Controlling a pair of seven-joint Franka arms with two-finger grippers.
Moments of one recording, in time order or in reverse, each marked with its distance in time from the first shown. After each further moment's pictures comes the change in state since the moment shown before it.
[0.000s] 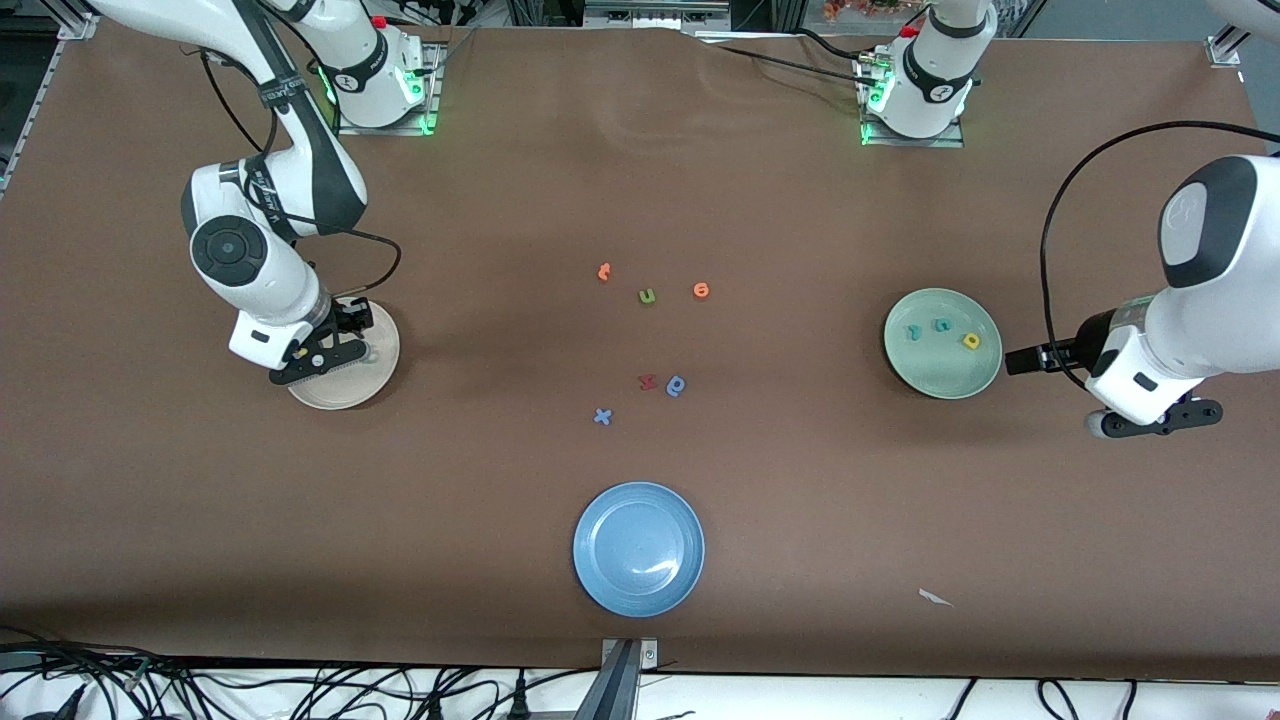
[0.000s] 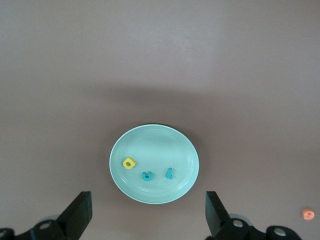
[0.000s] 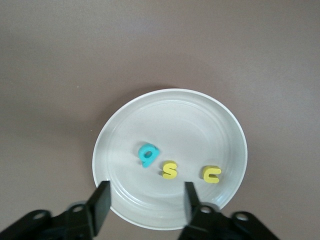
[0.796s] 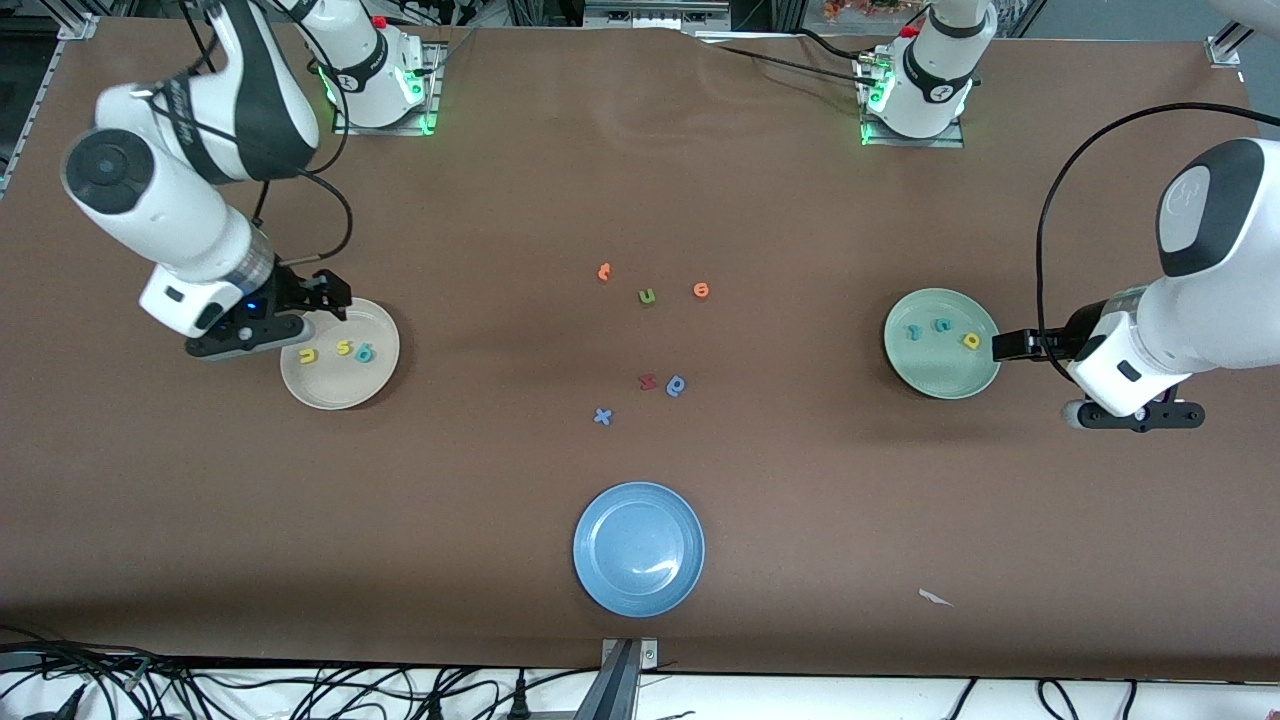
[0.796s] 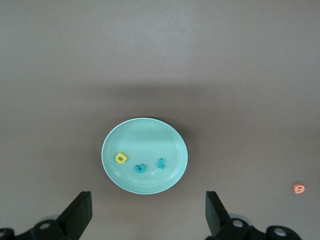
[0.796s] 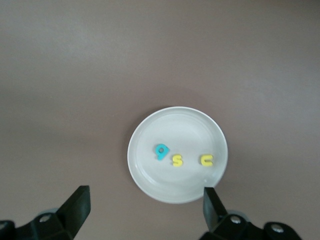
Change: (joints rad) left arm -0.018 0.026 -0.028 0.063 0.000 -0.070 0.047; right arm 0.000 -0.183 -0.002 0.159 0.167 -0.250 0.040
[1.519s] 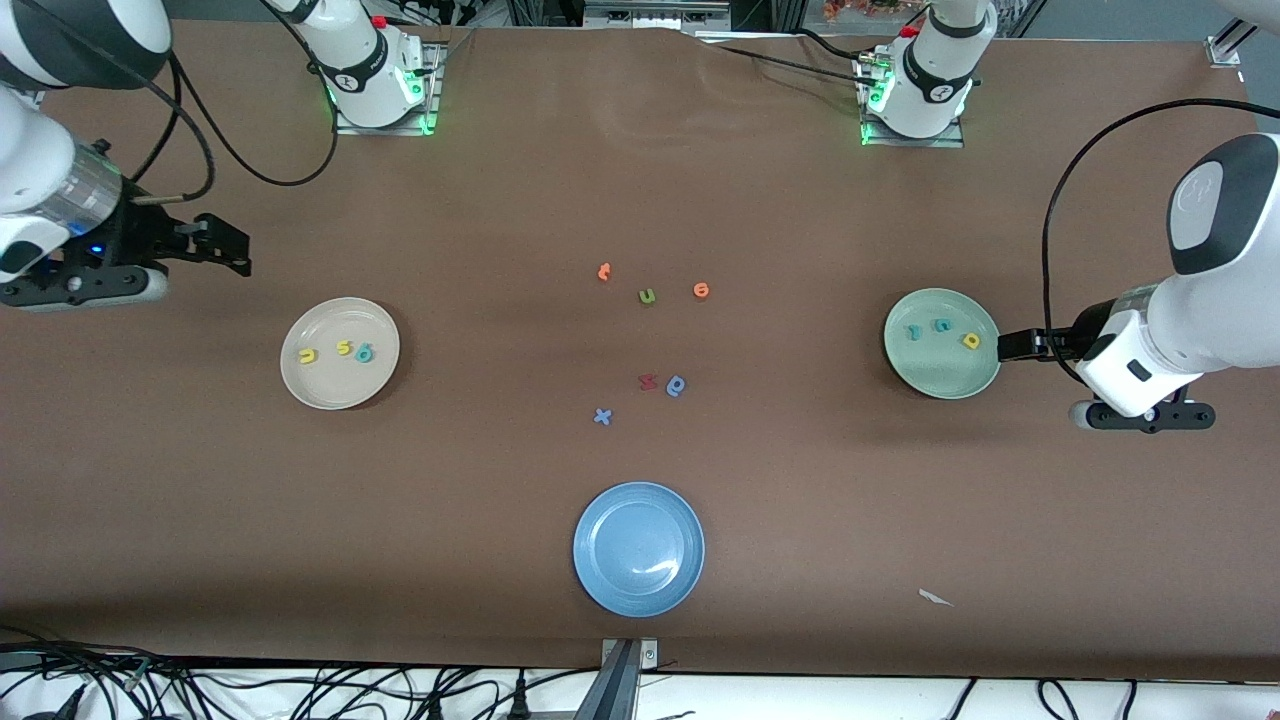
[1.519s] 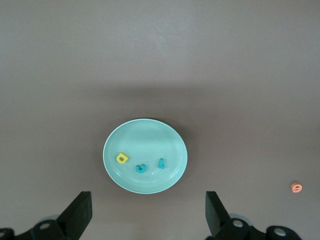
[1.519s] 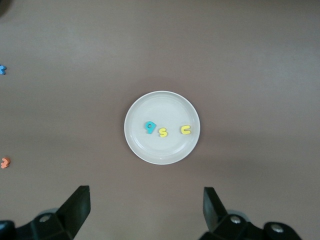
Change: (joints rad) left arm -0.002 0.001 0.002 0.027 0.000 -0.023 0.005; right arm 0.066 -0.040 -0.174 0.267 0.064 -0.338 -0.009
